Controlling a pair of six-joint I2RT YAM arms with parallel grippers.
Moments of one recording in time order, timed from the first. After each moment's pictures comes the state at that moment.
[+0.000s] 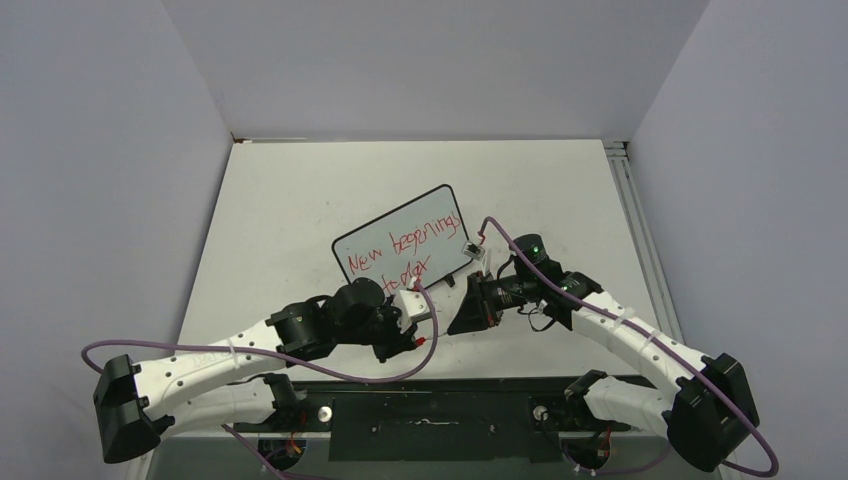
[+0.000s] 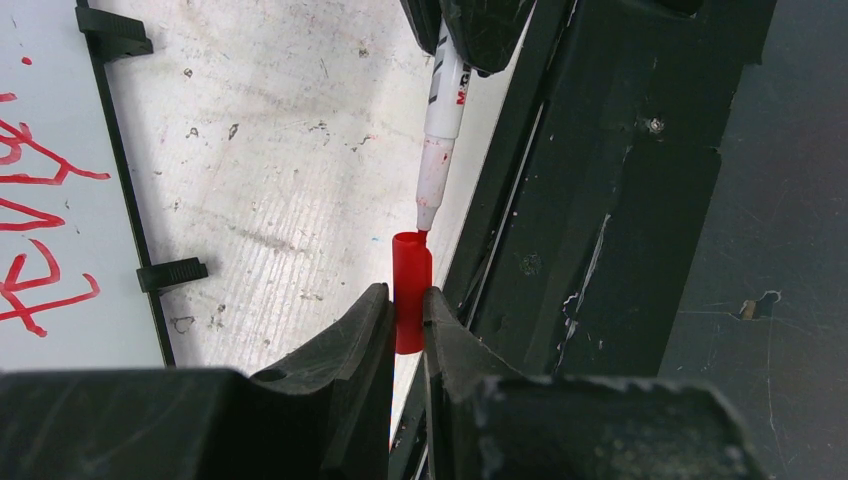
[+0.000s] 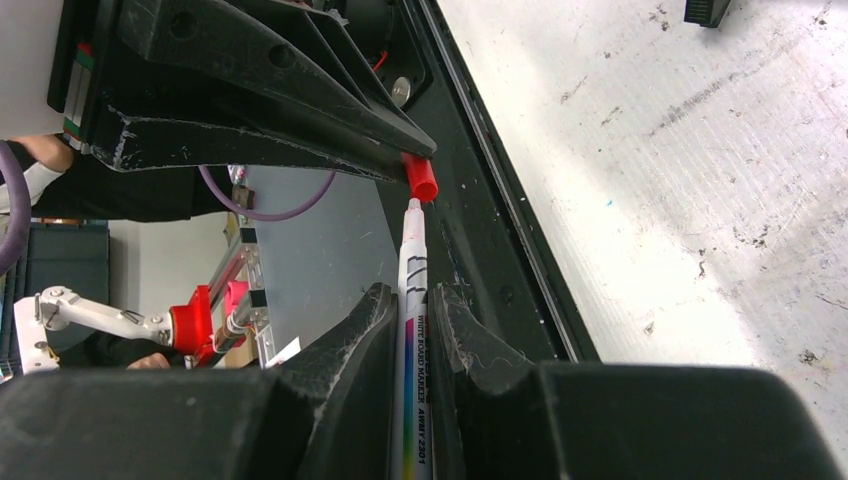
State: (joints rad) left arm -1.08 0.96 0.71 -0.41 0.20 -0.02; right arm 0.60 1.09 0.70 -0.31 -0.95 0.41
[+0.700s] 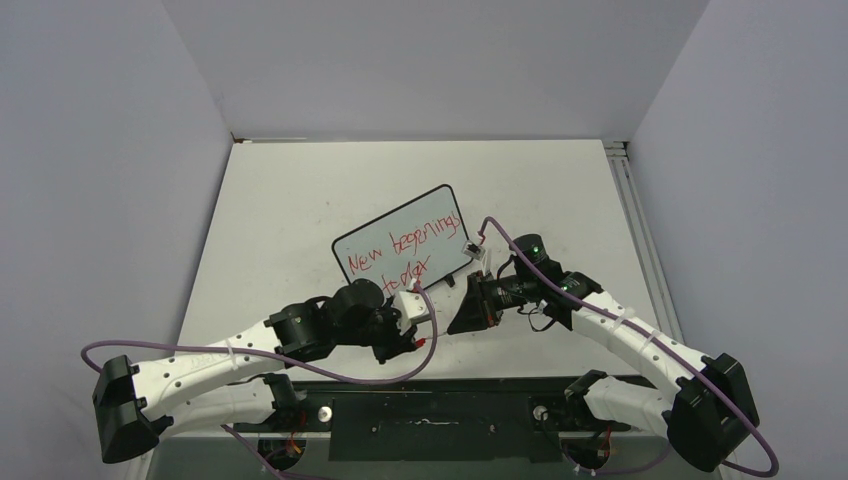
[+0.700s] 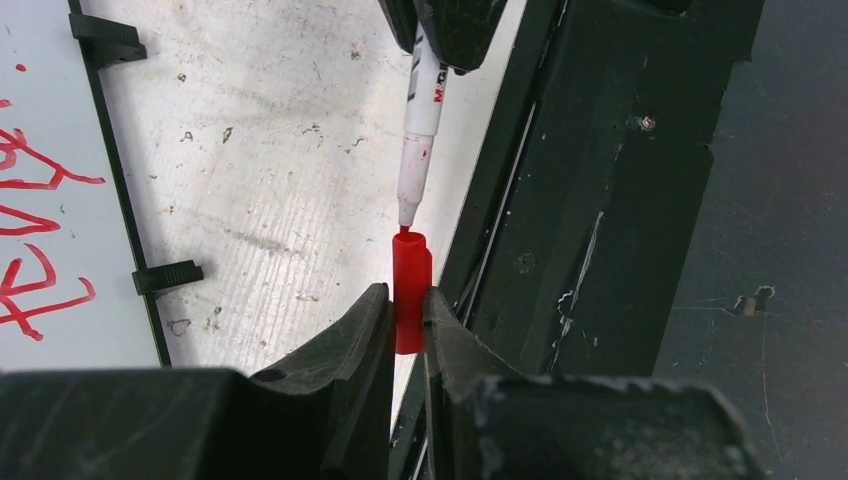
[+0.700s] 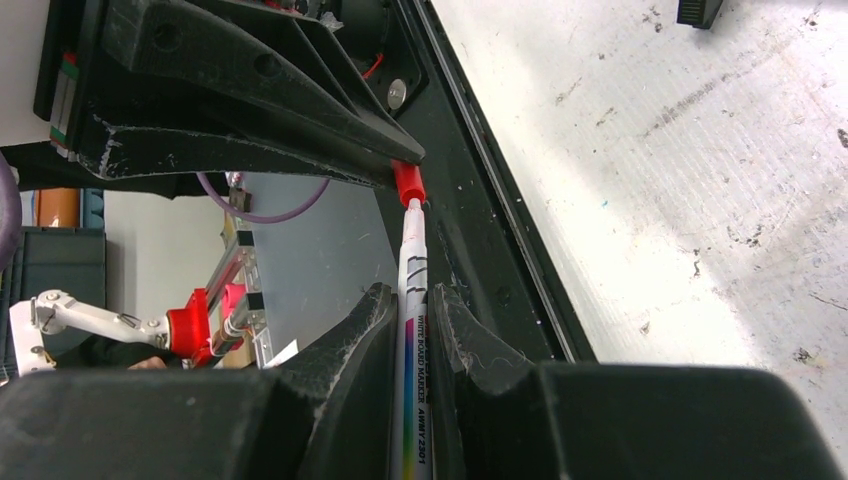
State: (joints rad) left arm -1.09 0.95 0.71 -0.41 0.20 -0.02; right arm 0.60 1.09 0.70 -0.31 -0.95 0.41
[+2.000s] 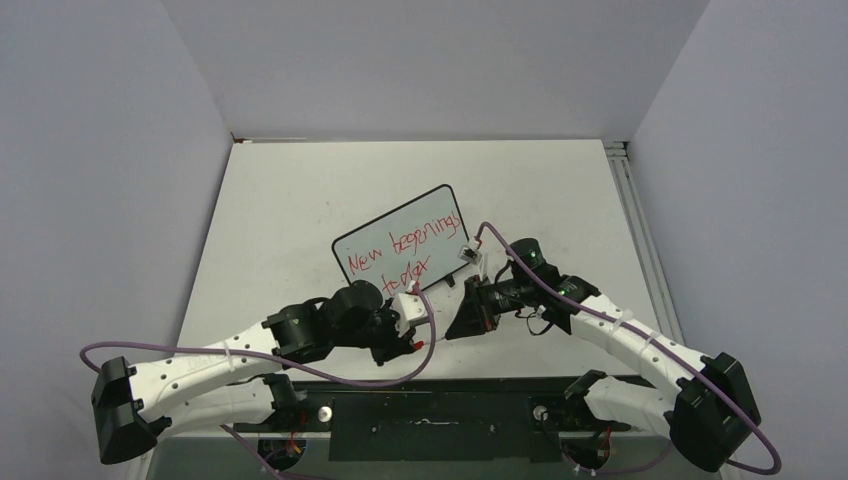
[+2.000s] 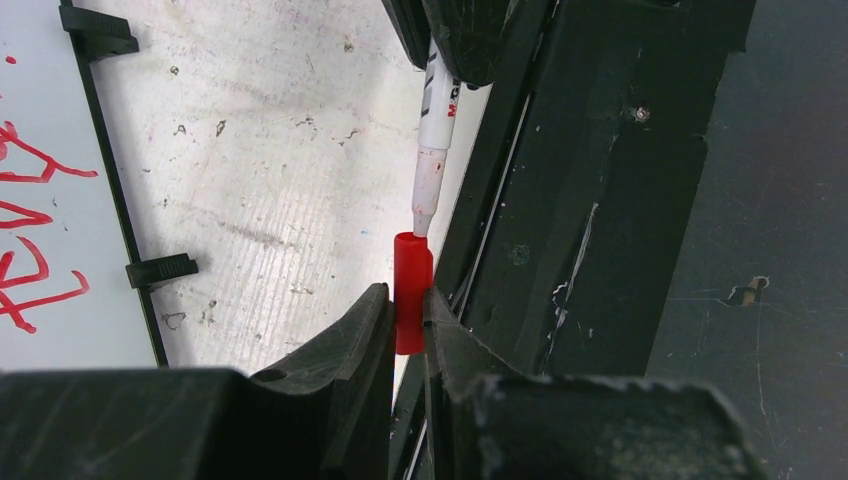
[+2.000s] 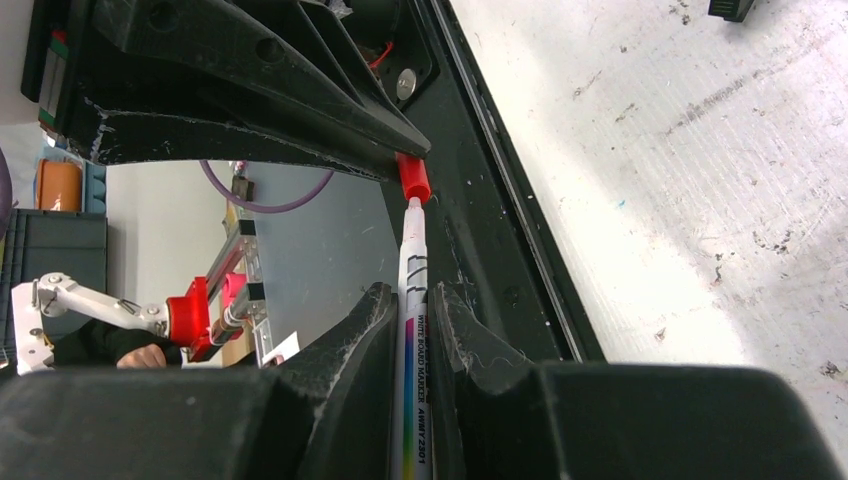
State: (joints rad) left arm -1.09 0.94 0.71 -0.43 0.20 -0.02; right arm 0.64 1.09 0.67 -0.27 -0.95 0.42
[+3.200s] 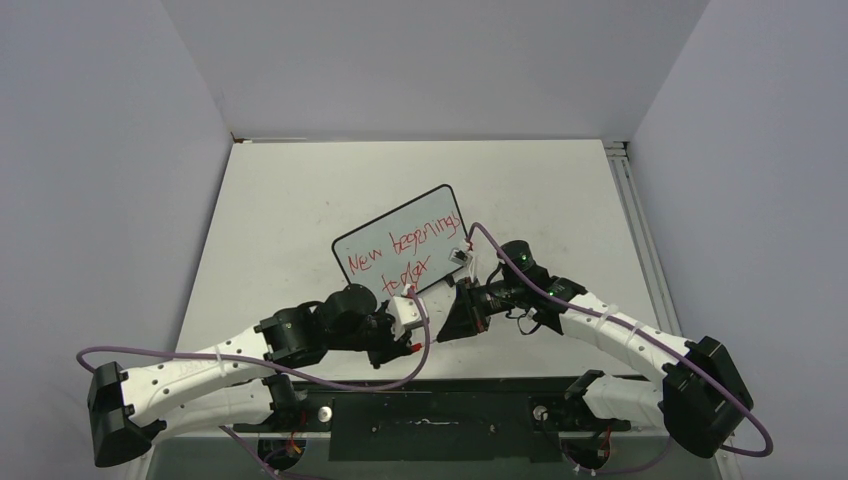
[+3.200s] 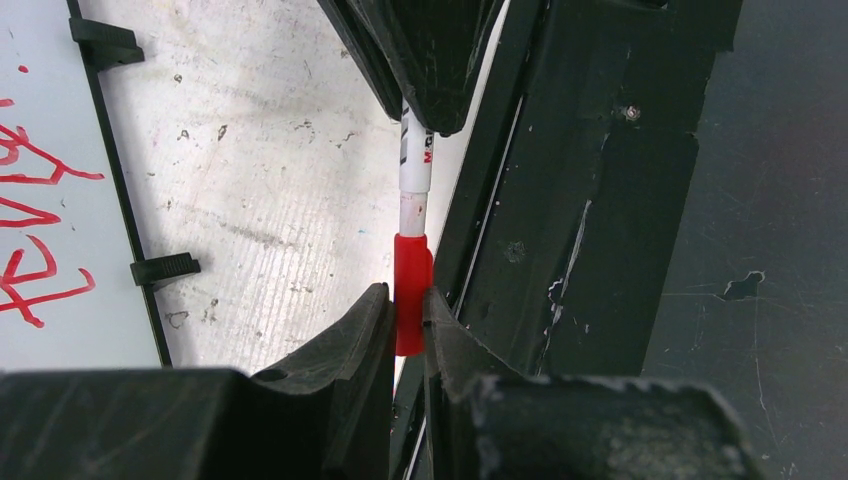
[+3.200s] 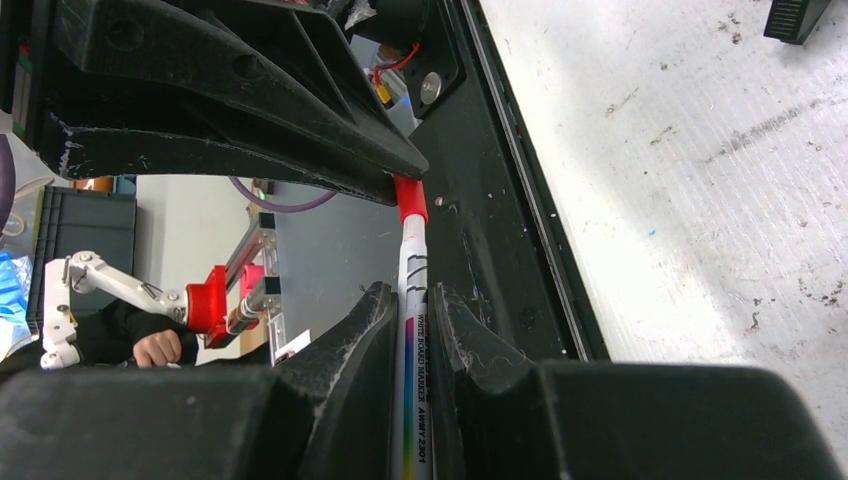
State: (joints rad) left arm -1.11 0.89 0.69 -0.44 0.19 -0.01; right arm 0.68 1.16 0.64 -0.10 -0.98 0.49
